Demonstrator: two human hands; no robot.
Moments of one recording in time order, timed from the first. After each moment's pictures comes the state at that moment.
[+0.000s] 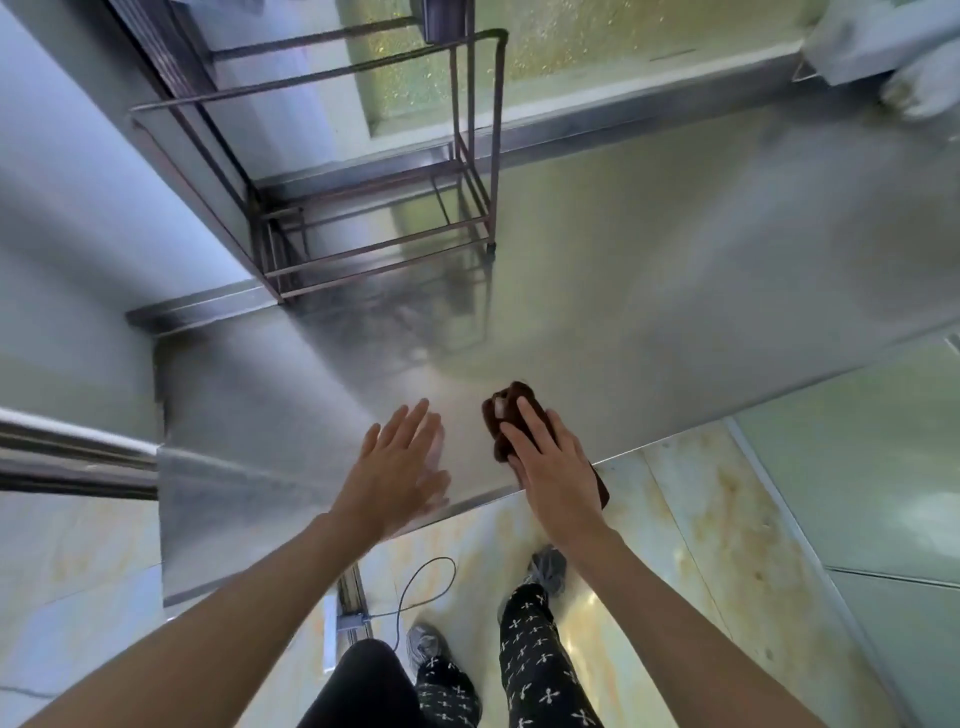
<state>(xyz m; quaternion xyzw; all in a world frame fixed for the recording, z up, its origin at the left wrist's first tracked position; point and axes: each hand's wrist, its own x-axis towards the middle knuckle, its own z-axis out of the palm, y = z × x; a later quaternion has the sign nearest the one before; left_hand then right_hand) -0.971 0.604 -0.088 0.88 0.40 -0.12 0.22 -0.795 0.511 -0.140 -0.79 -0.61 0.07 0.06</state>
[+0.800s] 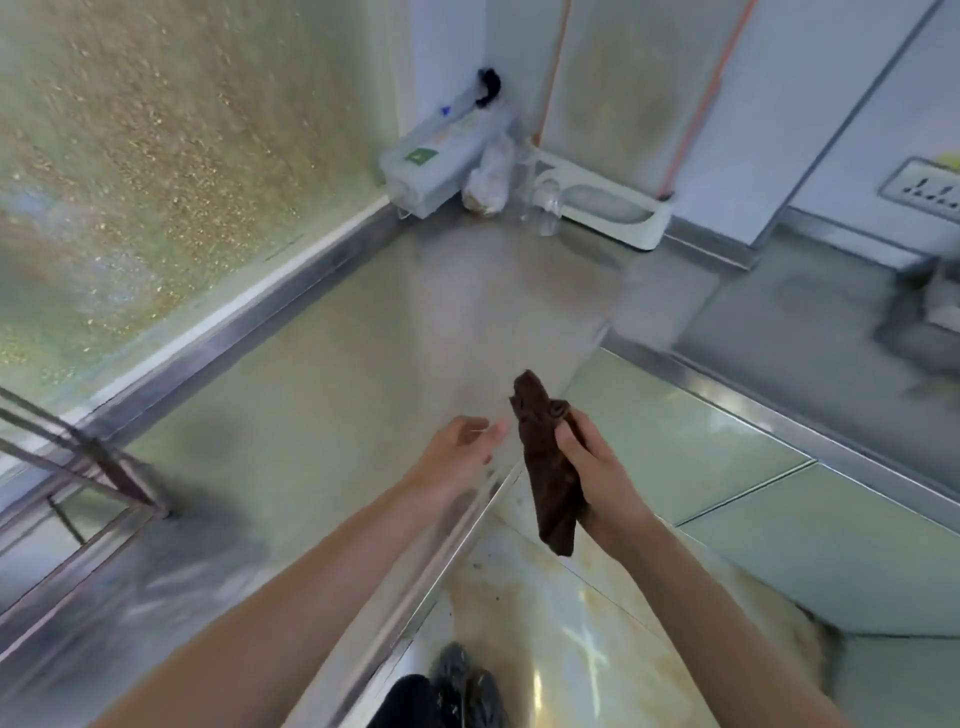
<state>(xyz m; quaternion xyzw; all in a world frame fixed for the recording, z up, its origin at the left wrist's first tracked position) -0.575 0.552 0.026 0.70 0.31 -0.07 0.63 -0.518 0.405 0.009 -0.60 -0.01 0.34 0.73</state>
